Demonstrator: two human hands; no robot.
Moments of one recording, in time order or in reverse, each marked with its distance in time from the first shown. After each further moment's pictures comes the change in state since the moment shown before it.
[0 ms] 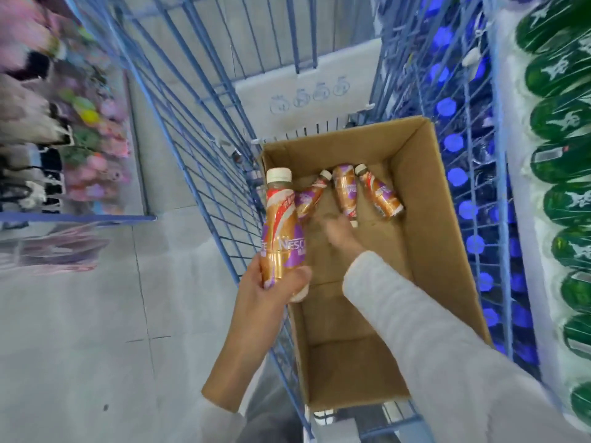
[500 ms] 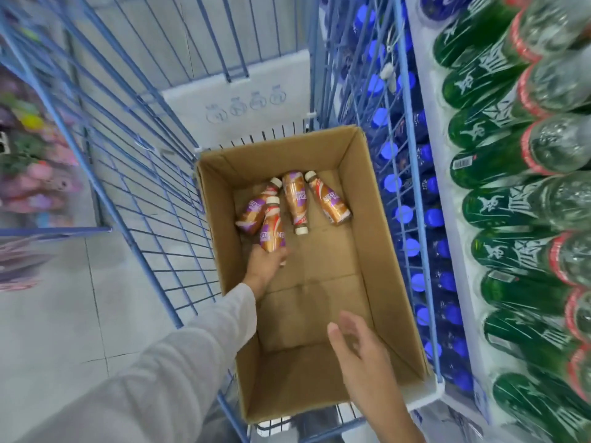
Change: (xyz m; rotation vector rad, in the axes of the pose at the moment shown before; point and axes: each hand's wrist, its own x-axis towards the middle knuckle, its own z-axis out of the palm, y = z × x) left_hand 0.182 -0.116 0.094 0.251 0.016 -0.191; right_hand -0.249 0.091 -0.101 -0.128 0.158 -0.030
